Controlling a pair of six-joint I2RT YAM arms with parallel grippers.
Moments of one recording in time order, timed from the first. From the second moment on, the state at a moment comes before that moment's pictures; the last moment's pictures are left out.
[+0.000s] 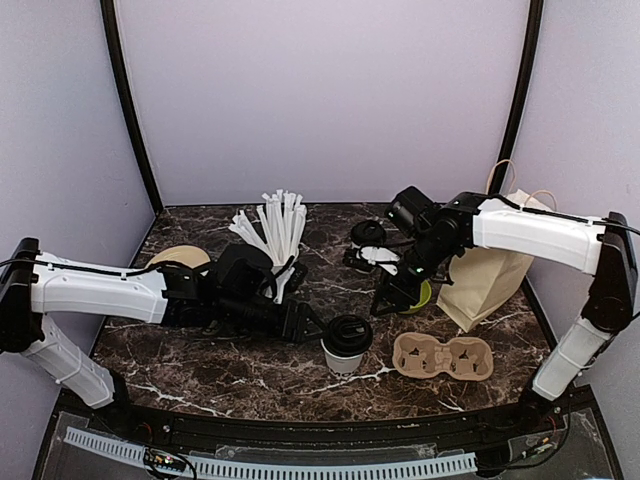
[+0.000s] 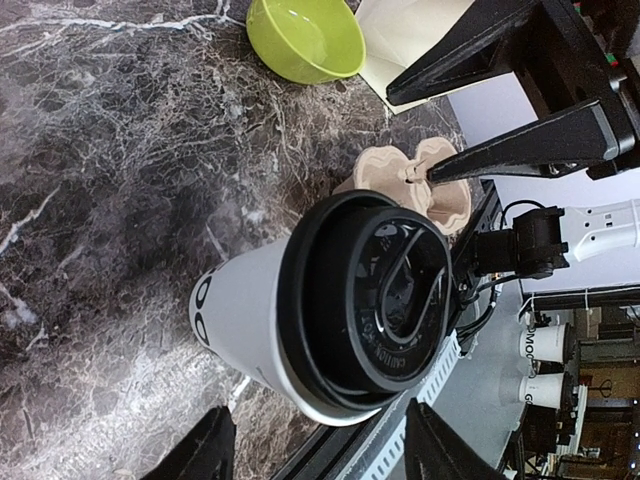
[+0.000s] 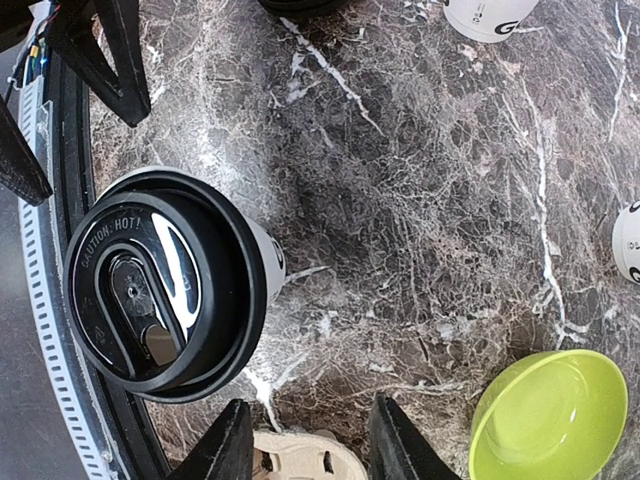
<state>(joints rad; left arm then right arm) -1.03 1.45 0.89 -0.13 0.28 -0.81 0.77 1.62 1.33 -0.91 -0.38 -0.43</state>
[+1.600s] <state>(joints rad) -1.01 1.49 0.88 -0.12 0.27 -0.81 0.76 1.61 1.26 -0.95 -0.56 -0.44</state>
